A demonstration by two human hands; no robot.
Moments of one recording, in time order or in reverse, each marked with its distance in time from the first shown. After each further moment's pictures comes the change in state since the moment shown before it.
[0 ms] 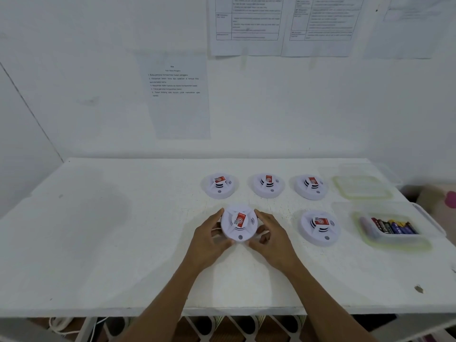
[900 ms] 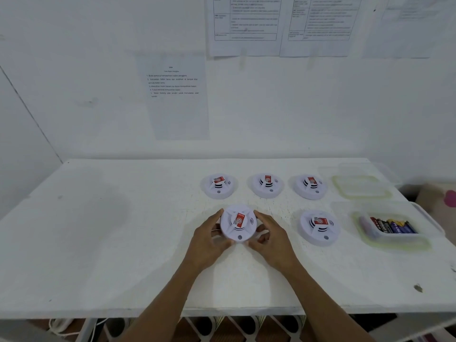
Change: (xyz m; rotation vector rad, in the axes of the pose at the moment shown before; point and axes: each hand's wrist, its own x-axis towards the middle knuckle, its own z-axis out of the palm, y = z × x) left_hand 0.001 0.000 0.002 0.000 -0.019 -0.016; right_hand -0.002 -0.001 0.000 0.019 0.019 -0.003
